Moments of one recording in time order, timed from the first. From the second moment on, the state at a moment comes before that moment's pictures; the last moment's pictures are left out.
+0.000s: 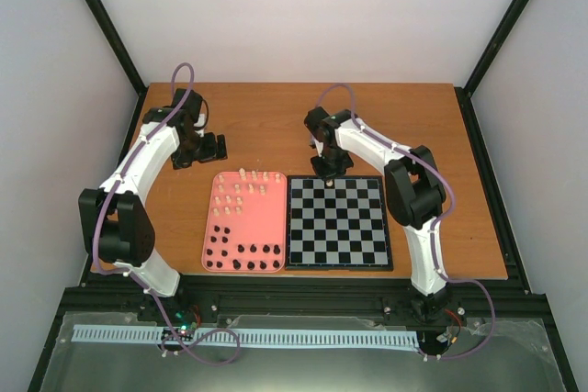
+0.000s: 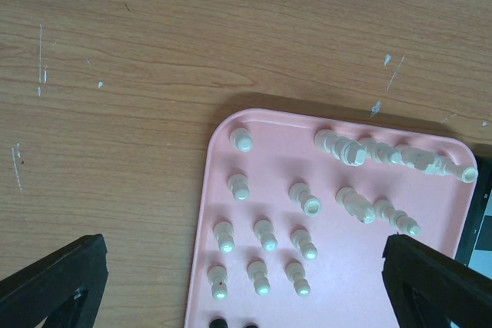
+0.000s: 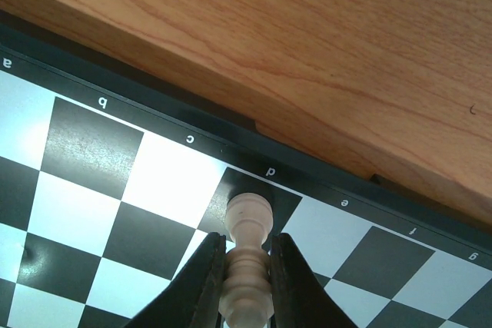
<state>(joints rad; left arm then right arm) -0.13 1.62 1.42 -1.06 0.04 -0.33 0.57 2.13 1.75 -1.13 0.00 0.15</state>
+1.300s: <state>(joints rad) 0.02 1.62 1.40 -1.06 0.08 -0.42 0.68 2.29 2.16 -1.11 -0.21 0.16</state>
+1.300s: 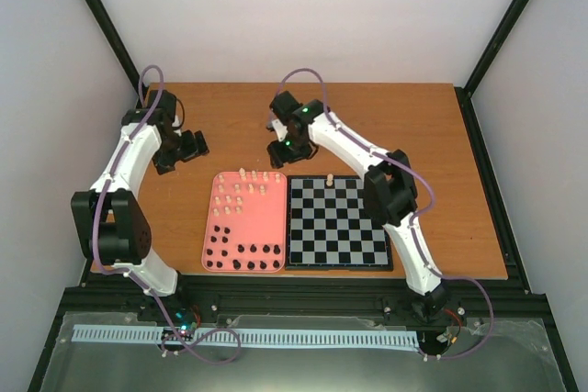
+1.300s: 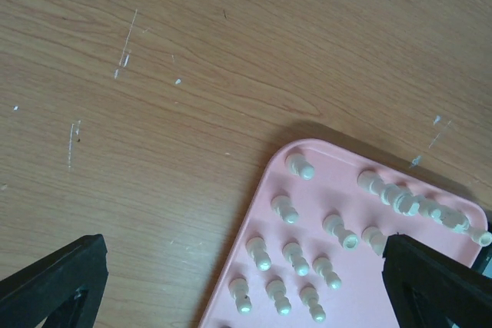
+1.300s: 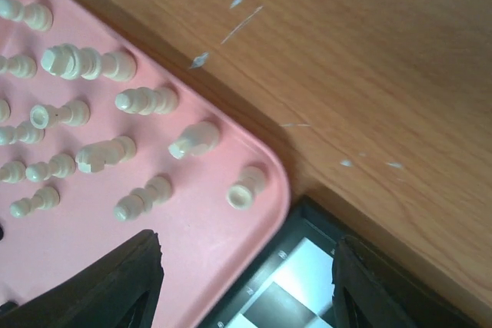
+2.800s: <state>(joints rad) 0.02 1.61 1.38 -1.05 0.12 -0.43 0.74 2.46 2.19 -1.09 -0.17 0.18</state>
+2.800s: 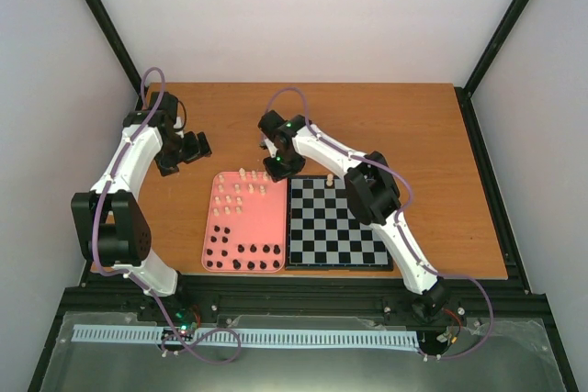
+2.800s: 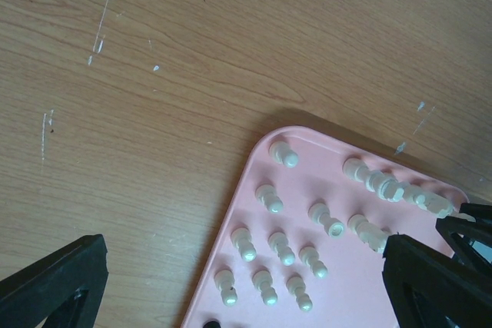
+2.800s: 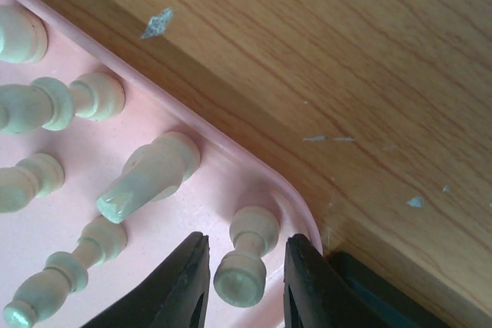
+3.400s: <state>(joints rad) 0.02 1.61 1.38 -1.05 0.13 -0.43 0.74 2.46 2.22 -1.11 -0.17 0.18</state>
